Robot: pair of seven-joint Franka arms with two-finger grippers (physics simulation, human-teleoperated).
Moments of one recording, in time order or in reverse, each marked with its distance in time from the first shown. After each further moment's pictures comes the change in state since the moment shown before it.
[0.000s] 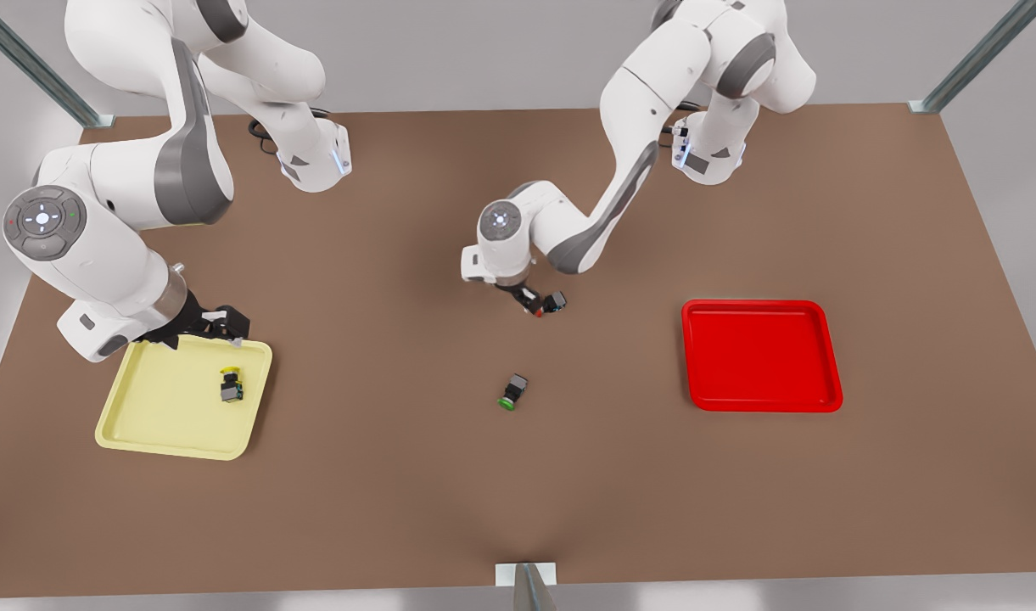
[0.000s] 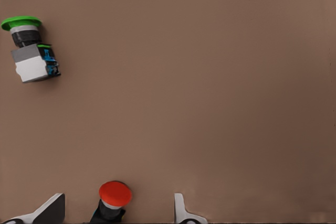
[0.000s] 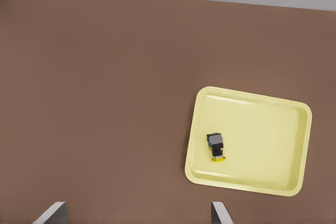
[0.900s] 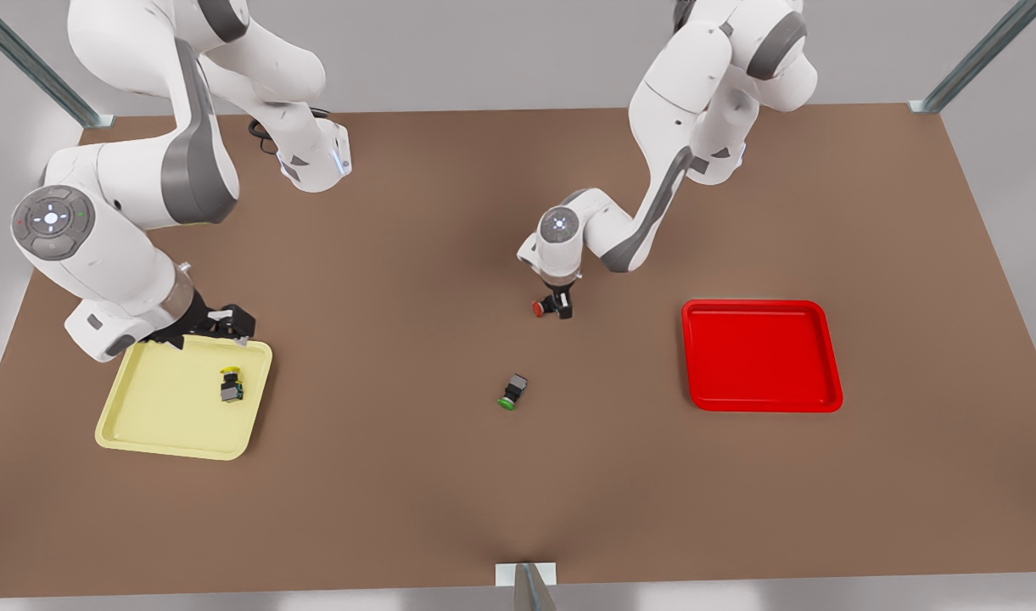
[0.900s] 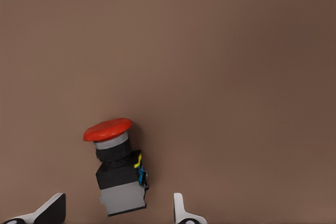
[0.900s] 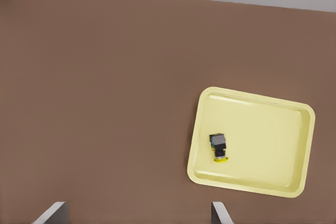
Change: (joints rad) left arm 0.074 -0.127 0.000 -0.473 0.055 0.358 0.529; right arm 0.009 0.002 0.003 0.000 0.000 0.000 0.000
